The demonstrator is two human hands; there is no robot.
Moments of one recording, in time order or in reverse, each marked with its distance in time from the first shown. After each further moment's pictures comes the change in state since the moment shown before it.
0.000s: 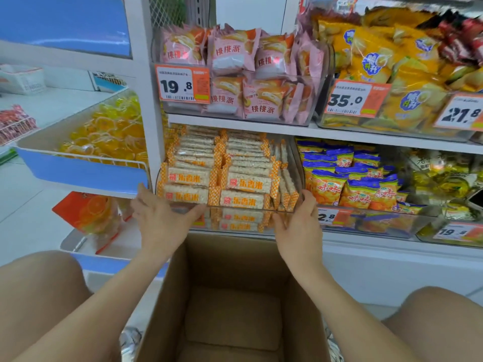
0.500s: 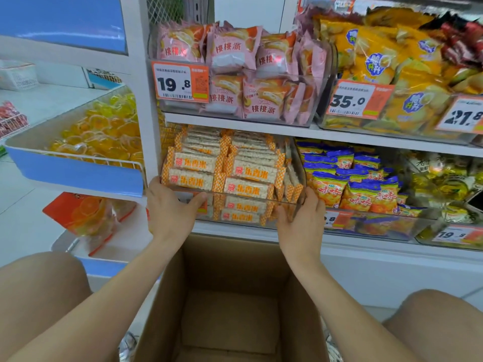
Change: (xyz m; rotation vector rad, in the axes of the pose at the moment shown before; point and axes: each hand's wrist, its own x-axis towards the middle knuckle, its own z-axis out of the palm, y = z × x) left_hand 0.022 0.010 0.019 -0.230 0.053 0.042; right_hand 0.017 -0.003 0.007 0.060 0.104 0.060
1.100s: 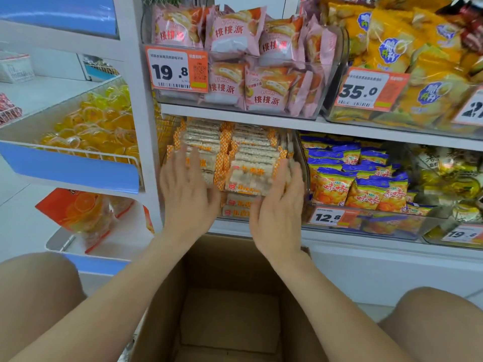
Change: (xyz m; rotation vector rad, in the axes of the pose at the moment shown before) left_hand 0.000 0.015 0.026 0.414 0.000 0.564; right_hand -0.005 -0.029 0.034 -0.266 0.004 -0.392
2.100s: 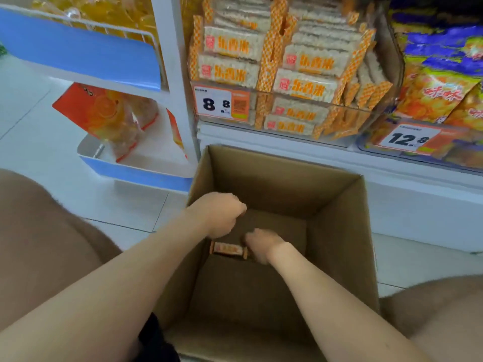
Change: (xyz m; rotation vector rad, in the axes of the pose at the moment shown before) left_hand -0.139 -0.053 0.043 0.203 -1.220 0.313; right_hand -0.191 0.030 0.148 -0.203 -1.562 -0.269
